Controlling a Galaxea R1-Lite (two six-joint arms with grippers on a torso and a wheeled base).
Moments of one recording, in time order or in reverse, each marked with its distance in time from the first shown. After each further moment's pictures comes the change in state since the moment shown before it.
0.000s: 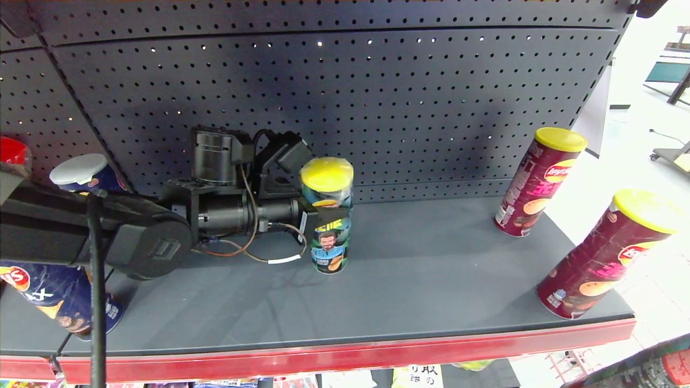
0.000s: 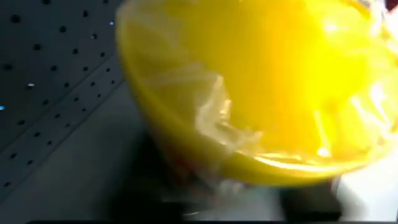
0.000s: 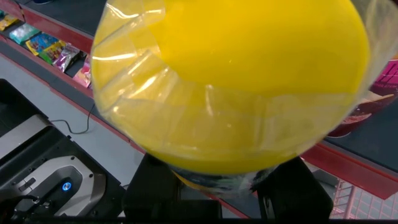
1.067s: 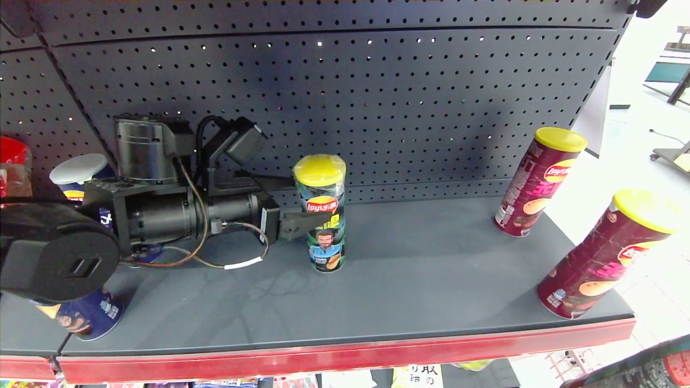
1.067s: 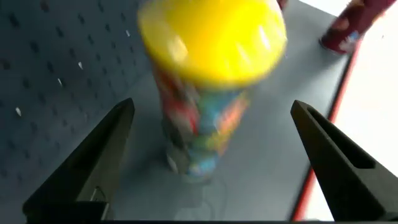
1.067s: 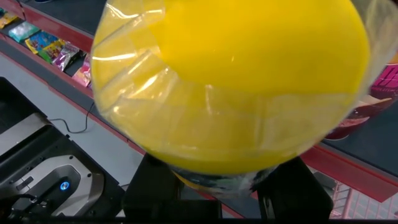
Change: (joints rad) left arm 0.059 -0.173 0.124 -0.005 0.008 0.003; right arm 0.002 -0.002 -0.001 -0.002 0.002 -0.019
